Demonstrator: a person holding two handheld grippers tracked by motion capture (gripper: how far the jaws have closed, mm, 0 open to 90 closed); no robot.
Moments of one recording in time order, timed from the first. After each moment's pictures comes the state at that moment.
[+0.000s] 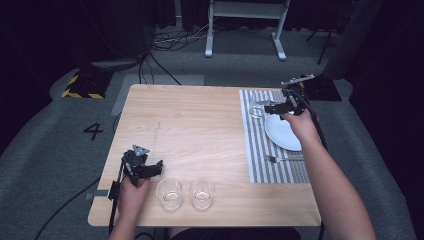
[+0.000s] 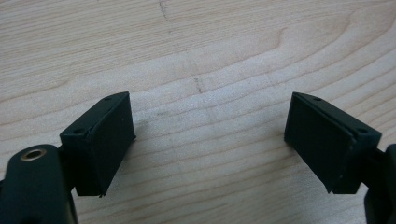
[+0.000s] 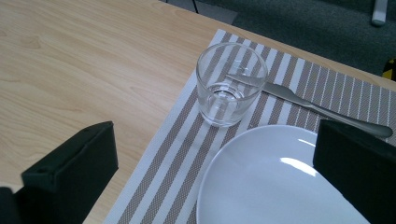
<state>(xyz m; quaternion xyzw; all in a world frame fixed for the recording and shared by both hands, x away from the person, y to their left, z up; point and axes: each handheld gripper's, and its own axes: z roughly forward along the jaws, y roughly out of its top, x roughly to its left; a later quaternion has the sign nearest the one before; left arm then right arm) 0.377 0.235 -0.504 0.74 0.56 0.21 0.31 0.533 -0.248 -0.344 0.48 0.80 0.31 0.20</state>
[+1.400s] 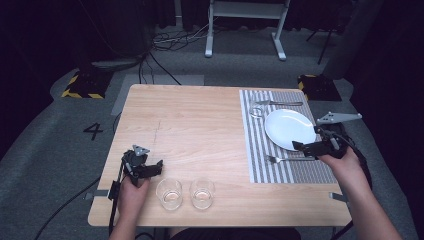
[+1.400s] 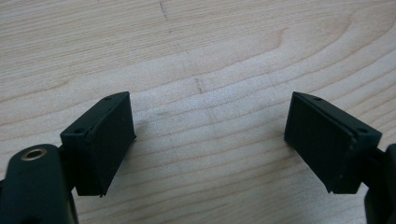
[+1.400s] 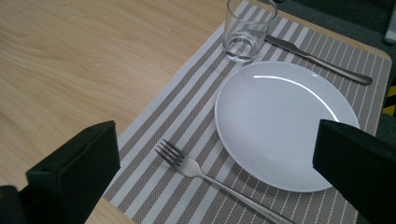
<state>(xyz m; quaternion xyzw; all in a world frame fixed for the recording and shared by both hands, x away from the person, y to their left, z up) 0.377 0.235 -0.504 0.74 0.56 0.21 0.31 0.395 -0.313 -0.338 0.42 0.82 0.34 0.20</state>
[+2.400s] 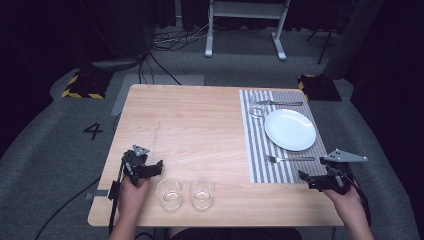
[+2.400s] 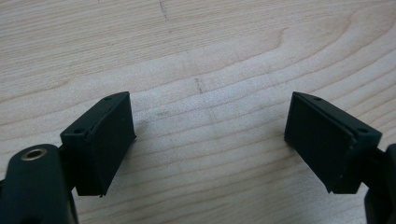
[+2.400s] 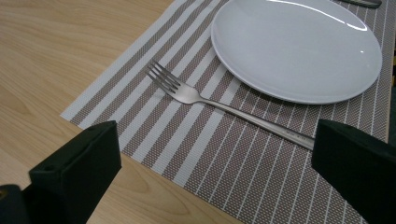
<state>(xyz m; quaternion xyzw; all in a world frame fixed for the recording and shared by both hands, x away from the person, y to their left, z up) 0.377 0.235 -0.504 0.74 0.56 0.21 0.31 0.338 -0.346 -0.422 0.45 0.79 0.35 0.21</state>
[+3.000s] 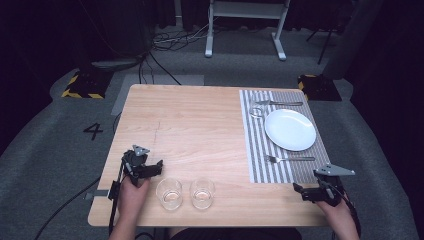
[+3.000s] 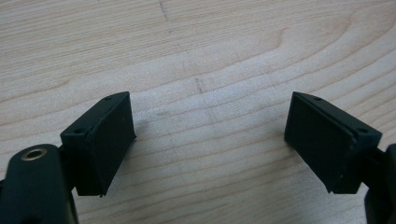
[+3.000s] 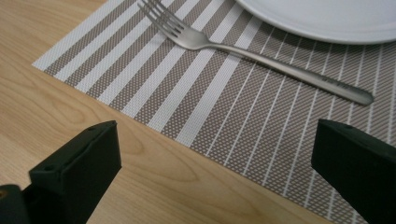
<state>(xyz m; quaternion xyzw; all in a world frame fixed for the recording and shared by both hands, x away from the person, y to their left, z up) 0.377 0.235 -0.504 0.74 0.56 0.21 0.31 0.327 -0.345 -0.475 0.46 0.80 0.34 0.19</state>
